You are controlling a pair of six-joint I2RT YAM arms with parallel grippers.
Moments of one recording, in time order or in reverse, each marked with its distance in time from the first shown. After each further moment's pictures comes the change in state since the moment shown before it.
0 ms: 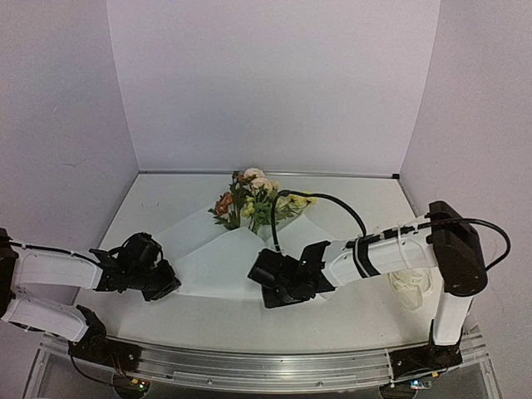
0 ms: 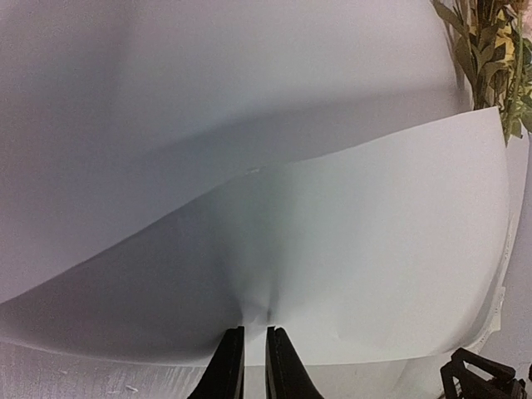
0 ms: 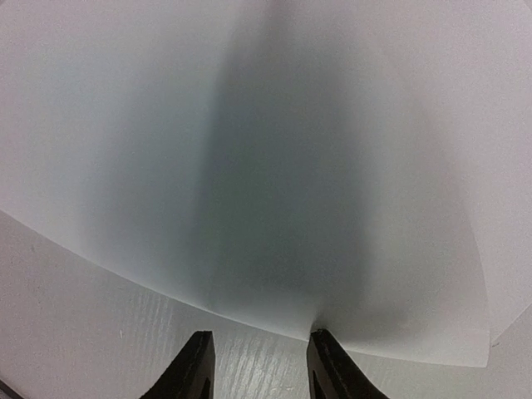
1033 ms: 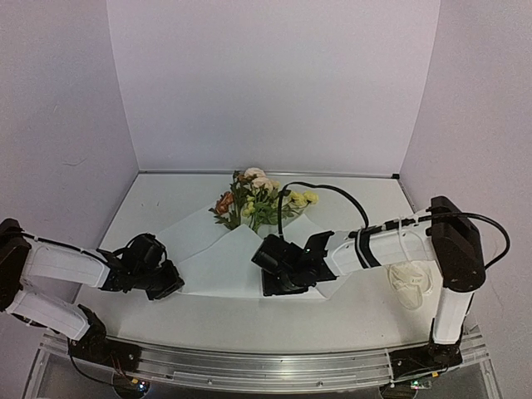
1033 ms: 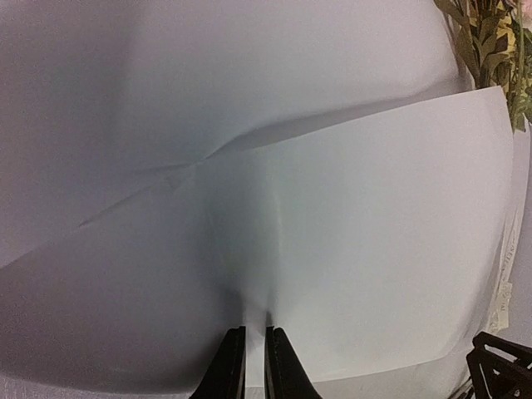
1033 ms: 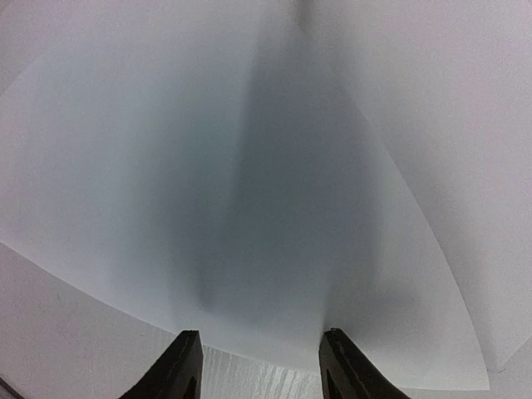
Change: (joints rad) left arm 0.000 0.092 -0.003 0.101 0.002 0.043; right arm -0.068 0.003 0.013 0.058 -0.045 0.014
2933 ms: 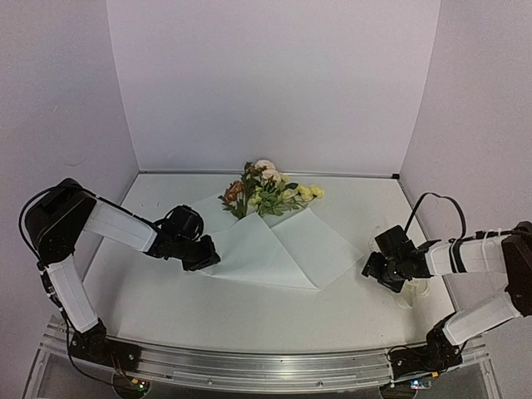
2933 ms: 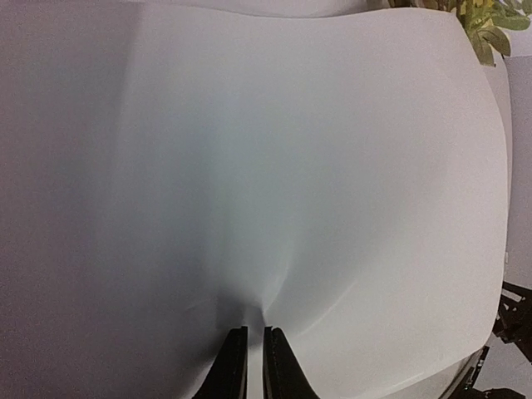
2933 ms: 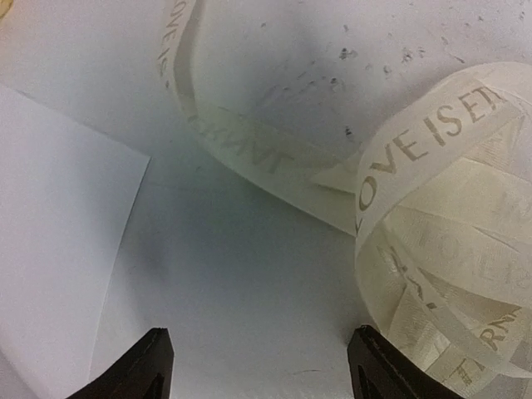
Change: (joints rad) left arm 0.015 0.497 0.451 0.087 0.156 0.214; right arm -0.669 -0.557 -0.763 0.249 -0.053 0.011
